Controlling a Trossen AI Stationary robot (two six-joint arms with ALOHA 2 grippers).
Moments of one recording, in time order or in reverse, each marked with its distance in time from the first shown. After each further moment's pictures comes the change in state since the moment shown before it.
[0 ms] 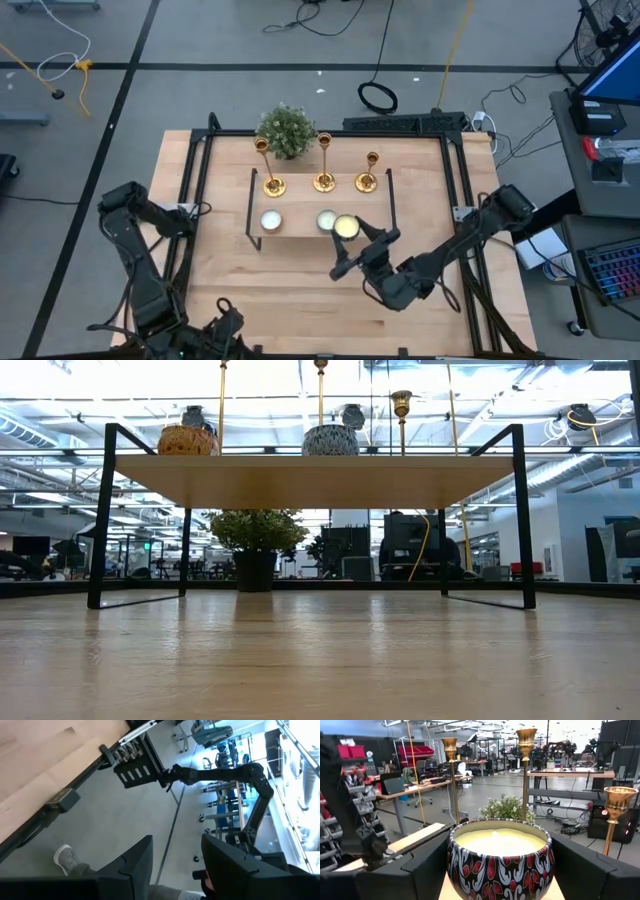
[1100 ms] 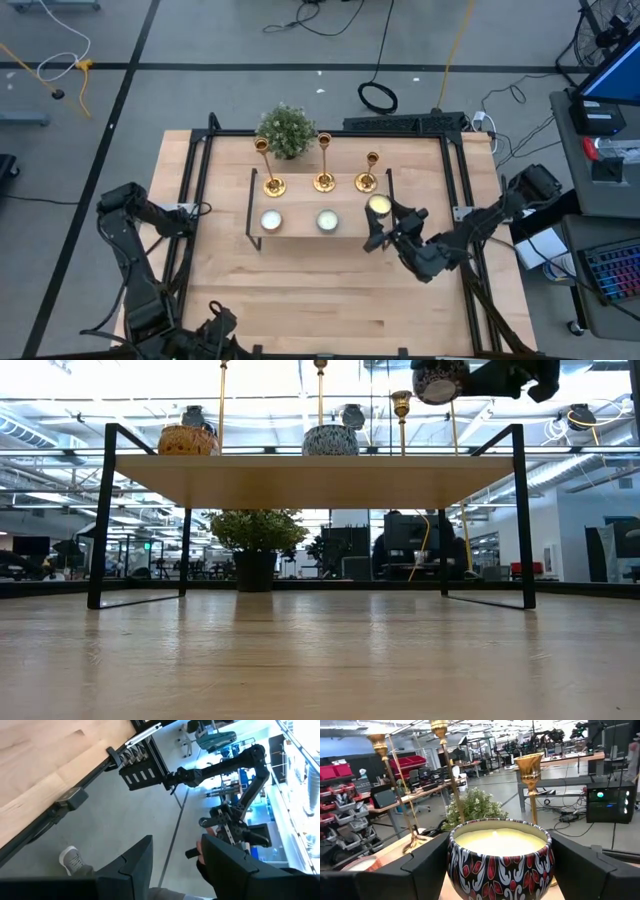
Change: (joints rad) left arm -0.032 0.000 0.000 -0.040 -0.057 -0.045; right arm -0.022 -0.317 -0.511 0.185 -0.001 0.149
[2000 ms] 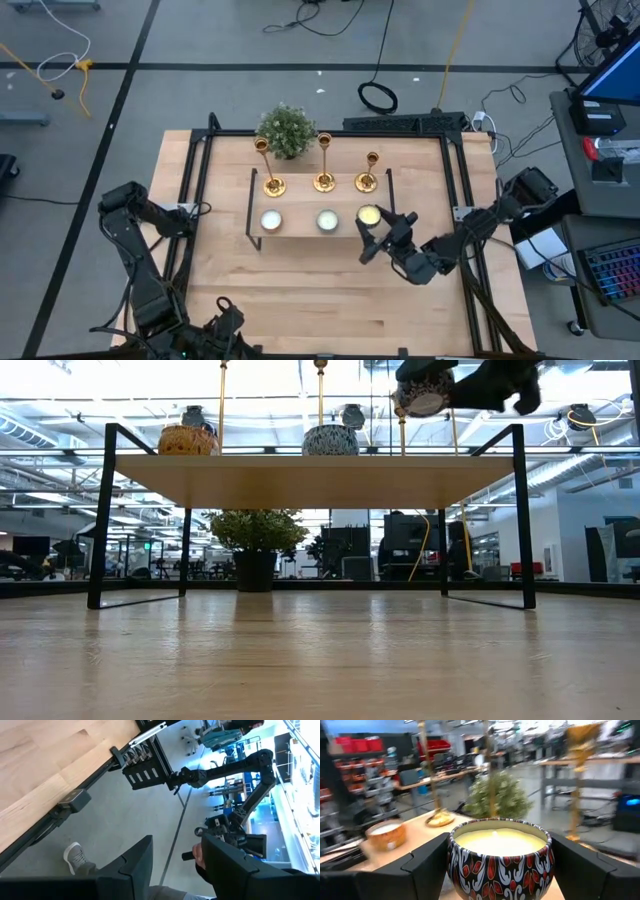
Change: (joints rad) left arm 0.035 0.000 0.000 -0.009 0.050 -0.003; right arm 0.002 0.055 0.001 -0.104 -0.138 0.059
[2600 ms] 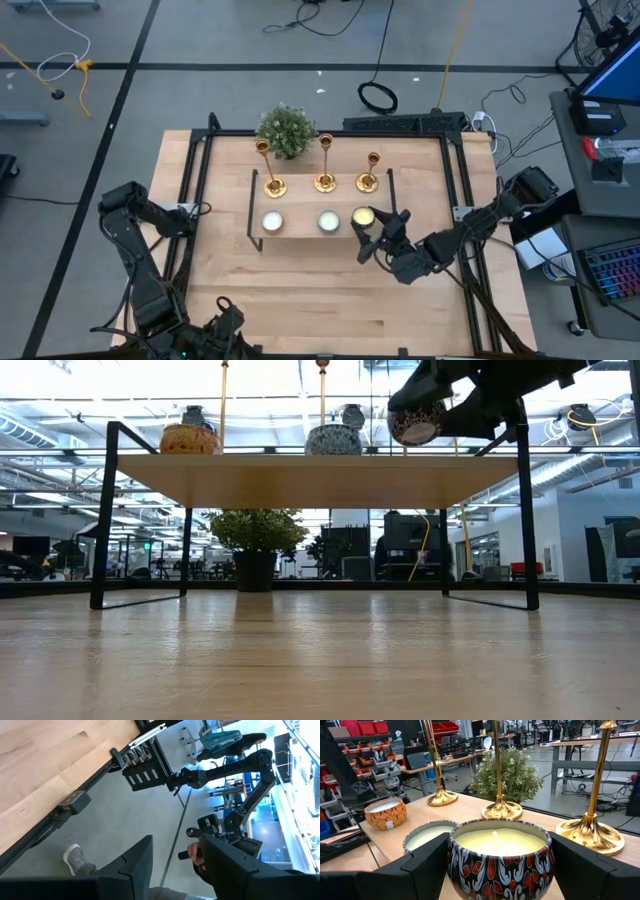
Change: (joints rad) left arm 0.000 0.000 0.000 0.000 -0.004 0.006; right arm -0.050 -0.007 0.002 -0.306 -0.142 0.307
